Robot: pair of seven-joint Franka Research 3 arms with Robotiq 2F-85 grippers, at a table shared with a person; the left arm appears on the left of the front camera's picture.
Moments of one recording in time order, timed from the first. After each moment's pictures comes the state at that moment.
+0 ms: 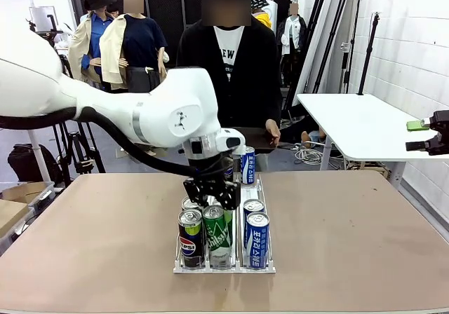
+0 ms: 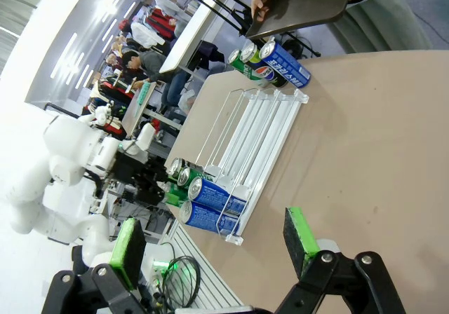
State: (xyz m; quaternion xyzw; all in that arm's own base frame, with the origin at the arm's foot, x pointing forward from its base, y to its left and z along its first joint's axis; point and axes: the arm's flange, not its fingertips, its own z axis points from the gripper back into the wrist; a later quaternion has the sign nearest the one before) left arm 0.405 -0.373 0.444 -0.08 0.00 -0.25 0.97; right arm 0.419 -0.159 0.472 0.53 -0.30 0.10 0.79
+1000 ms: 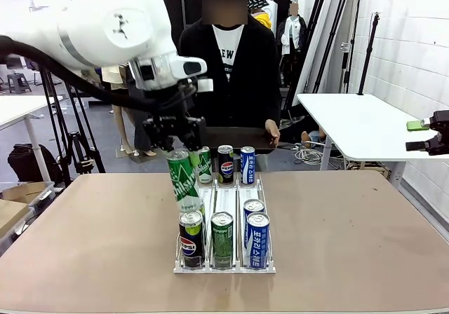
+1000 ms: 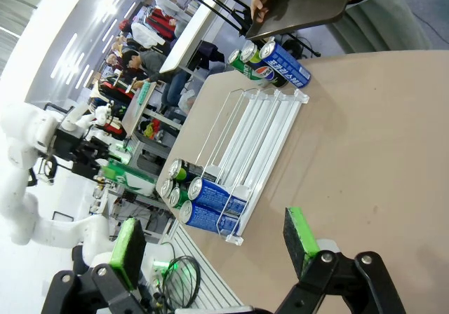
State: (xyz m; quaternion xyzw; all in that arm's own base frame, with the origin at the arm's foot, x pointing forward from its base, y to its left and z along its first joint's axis) left arm 0.381 -0.303 0.593 -0.08 -0.04 -0.24 0.97; right arm 0.419 -0.159 0.472 0.53 -0.30 0.10 0.79
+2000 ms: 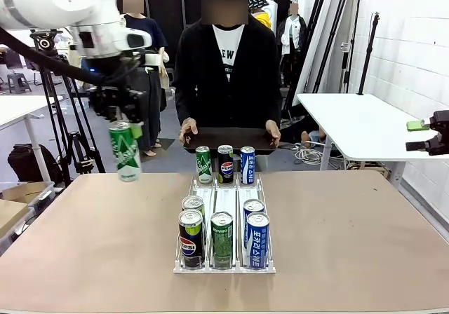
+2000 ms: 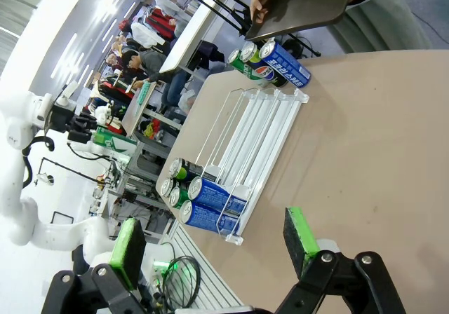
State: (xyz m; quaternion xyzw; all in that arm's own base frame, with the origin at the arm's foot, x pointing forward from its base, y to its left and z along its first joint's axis) left arm 0.422 -0.176 0.638 -0.01 -0.06 -0.22 0.97; right arm 0.419 -0.159 0.472 0.53 -0.30 0.10 0.79
